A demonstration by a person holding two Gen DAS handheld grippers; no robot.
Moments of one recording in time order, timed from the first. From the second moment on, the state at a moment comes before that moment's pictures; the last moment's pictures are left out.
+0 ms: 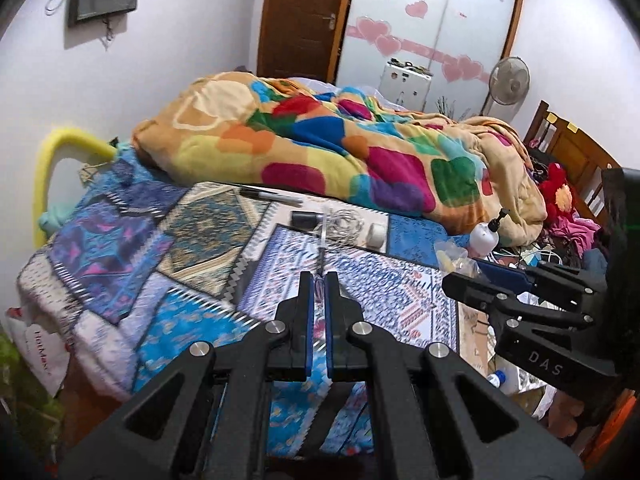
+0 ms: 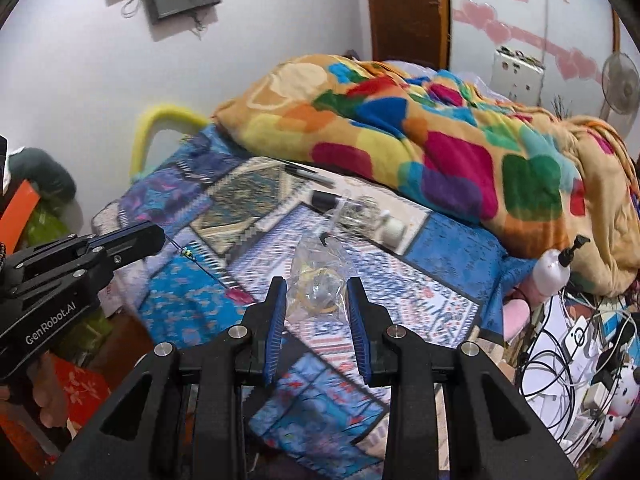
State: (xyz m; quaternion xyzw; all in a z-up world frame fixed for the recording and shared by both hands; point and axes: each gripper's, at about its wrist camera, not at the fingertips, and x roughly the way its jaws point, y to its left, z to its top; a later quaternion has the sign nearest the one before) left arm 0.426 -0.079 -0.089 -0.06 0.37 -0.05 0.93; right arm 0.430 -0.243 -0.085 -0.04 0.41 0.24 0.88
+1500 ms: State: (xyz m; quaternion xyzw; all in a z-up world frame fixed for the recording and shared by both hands) left arm 0.206 0.198 -0.268 -0.21 0.51 0.16 0.82; right arm 0.280 0.074 -0.218 -0.23 0.51 0.43 0.71
